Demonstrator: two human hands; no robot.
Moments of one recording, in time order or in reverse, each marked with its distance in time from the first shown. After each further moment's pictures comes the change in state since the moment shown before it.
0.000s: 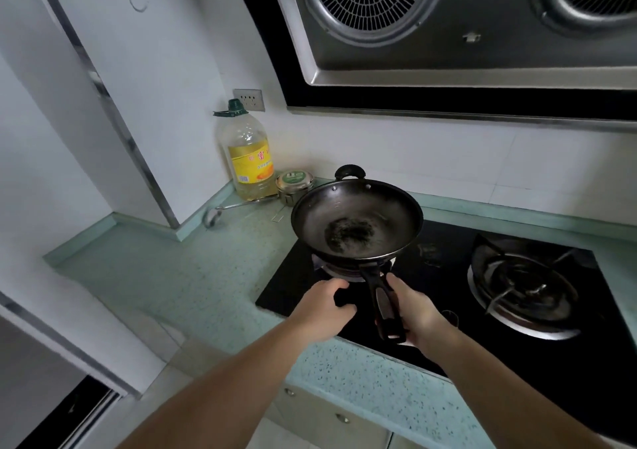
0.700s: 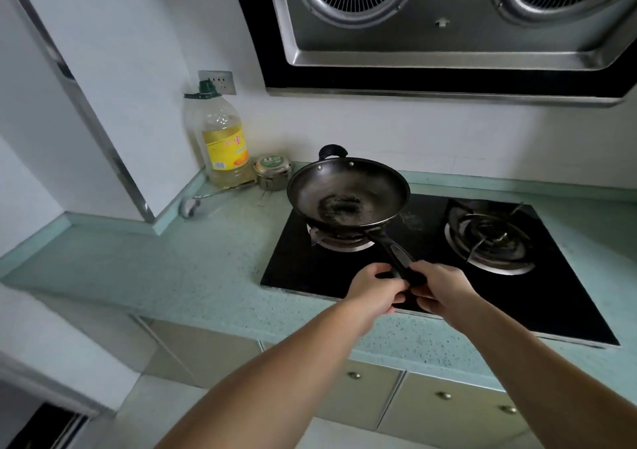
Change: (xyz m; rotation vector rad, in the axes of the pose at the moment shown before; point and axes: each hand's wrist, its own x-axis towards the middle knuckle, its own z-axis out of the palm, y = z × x) left_hand -0.053 0.015 0.016 -0.696 -0.278 -0.157; right_hand -0.058 0.036 0.015 0.015 0.349 -0.123
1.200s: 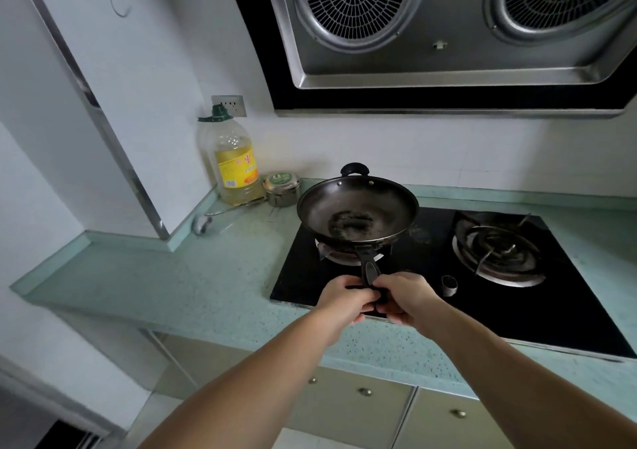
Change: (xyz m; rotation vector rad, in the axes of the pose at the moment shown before) left_hand -0.011 -0.005 -0.049 0.018 0.083 0.049; right_hand -0.028 -0.009 0.047 -0.186 -0.184 -0.030
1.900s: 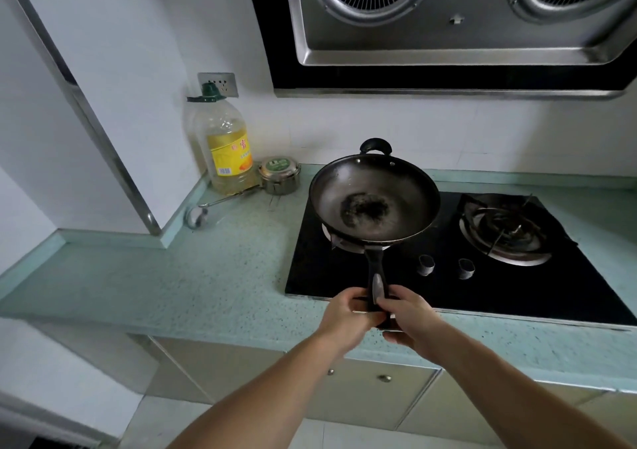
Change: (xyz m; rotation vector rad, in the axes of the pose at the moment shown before) left_hand 0.013 -0.053 -0.068 0.084 -0.133 0.116; right_hand -0.009 0.033 0.075 0.041 -0.037 0.016
